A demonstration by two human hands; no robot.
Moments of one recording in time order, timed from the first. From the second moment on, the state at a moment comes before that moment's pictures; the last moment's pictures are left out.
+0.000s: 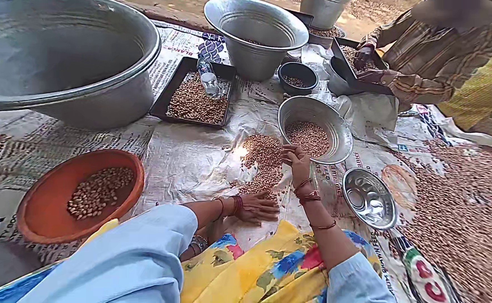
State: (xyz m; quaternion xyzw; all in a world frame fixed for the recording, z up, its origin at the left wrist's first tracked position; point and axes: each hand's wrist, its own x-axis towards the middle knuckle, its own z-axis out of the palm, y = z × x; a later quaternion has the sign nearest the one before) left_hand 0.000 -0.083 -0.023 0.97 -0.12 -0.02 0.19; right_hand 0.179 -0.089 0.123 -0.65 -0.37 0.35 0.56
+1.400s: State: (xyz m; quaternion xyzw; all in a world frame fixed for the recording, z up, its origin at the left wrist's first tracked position) left_hand 0.101 -0.026 0.114 0.20 0.30 0.56 0.74; right_hand 0.137 -0.052 0.120 -0.41 -0.14 0.45 0.78
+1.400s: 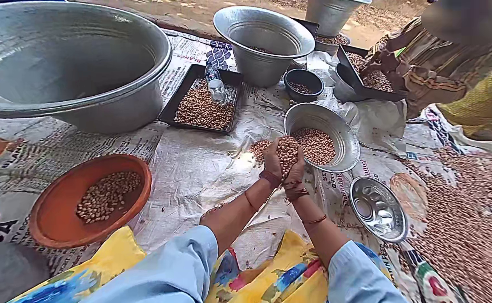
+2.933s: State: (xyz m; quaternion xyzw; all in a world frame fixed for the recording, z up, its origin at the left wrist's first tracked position) left_hand 0.126 0.024 -0.017 0.94 0.28 -0.01 0.18; right_hand 0.236 -0.072 0.038 -0.78 -0.20 0.34 0.48
